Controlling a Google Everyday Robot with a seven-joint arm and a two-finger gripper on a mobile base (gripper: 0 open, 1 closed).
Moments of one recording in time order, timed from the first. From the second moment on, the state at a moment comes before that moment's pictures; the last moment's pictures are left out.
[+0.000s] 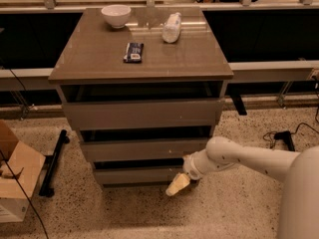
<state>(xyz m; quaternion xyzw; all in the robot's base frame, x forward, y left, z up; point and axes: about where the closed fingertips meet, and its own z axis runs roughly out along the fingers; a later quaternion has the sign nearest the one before) 0.568 -0.085 0.429 -0.48 0.82 0.23 0.22</state>
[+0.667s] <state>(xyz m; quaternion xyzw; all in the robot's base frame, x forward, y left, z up) 0.579 -0.085 0.357 -0.43 0.84 0.24 0.22</state>
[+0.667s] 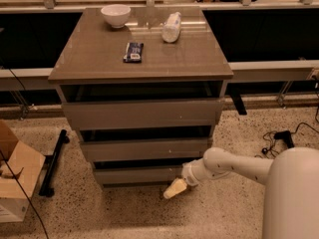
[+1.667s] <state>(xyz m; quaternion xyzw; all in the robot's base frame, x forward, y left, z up) 0.615 -0.084 0.310 -0.39 0.86 0.23 0.25</state>
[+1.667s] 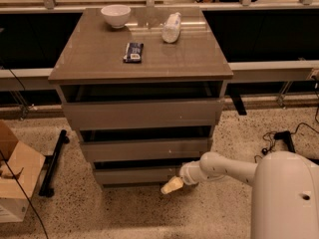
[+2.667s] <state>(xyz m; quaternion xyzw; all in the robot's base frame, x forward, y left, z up) 0.696 -0.083 0.228 -0.33 0.87 0.22 0.28</state>
